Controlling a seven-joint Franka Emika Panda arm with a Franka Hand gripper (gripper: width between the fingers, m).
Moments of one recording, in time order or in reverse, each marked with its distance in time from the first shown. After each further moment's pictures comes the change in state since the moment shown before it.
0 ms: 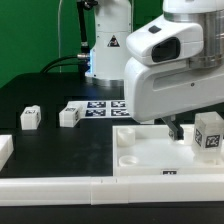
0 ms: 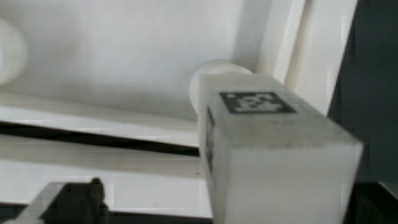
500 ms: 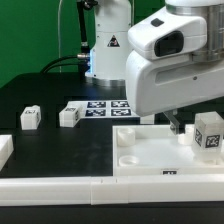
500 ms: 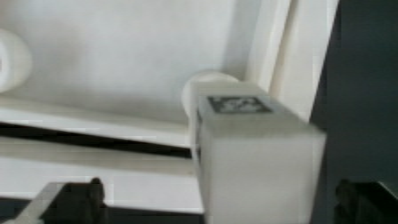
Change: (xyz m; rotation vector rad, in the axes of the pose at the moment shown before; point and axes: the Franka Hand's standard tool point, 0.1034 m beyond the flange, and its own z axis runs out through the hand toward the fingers) arm 0.011 0.002 -0.015 0.012 -0.029 -0.005
